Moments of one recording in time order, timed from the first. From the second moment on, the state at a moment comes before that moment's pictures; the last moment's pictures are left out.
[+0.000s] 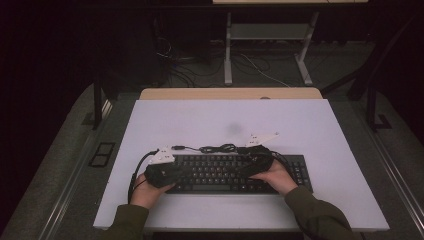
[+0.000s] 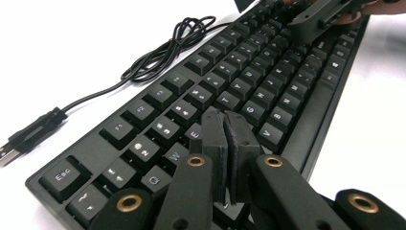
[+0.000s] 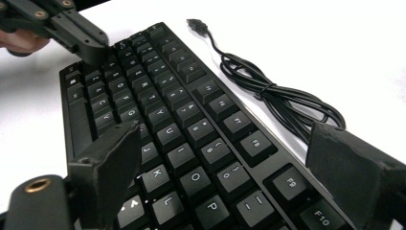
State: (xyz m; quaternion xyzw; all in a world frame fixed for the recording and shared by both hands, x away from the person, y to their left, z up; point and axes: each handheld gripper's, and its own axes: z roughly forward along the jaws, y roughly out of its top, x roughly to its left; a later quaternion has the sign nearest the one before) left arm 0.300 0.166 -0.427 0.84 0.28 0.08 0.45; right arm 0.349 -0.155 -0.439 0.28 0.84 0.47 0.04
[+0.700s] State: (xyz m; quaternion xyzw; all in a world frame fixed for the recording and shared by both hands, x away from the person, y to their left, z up) left arm 0.290 0.139 -0.428 0.85 0.25 0.06 0.46; right arm 0.349 -0.156 -0.438 0.28 0.84 0.47 0.04
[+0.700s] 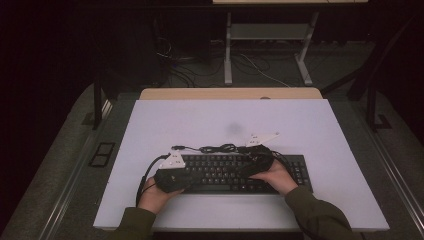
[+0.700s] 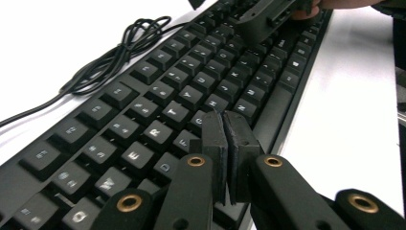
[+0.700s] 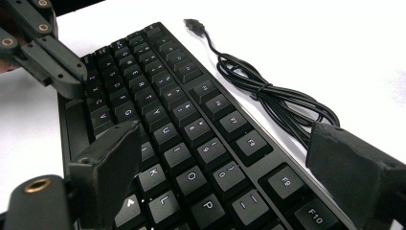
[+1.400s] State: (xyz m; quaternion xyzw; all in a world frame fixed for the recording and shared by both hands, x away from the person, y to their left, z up) left arm 0.286 0.123 -0.438 0.87 0.23 0.03 0.44; right arm 0.349 -0.156 -0.438 0.28 0.84 0.47 0.04
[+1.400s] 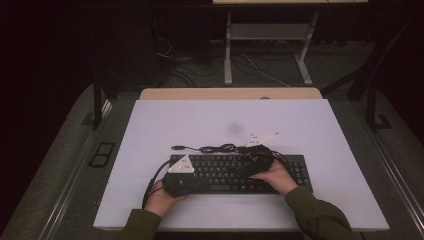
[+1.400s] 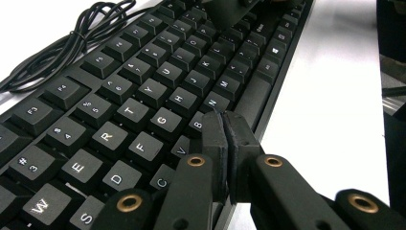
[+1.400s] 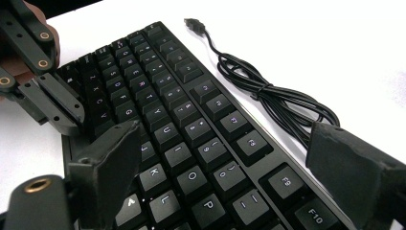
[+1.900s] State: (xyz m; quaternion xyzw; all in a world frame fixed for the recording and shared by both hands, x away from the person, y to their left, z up) left arm 0.286 0.123 -0.440 0.87 0.23 0.03 0.44; right arm 0.349 -0.156 -0.438 0.28 0.84 0.47 0.04
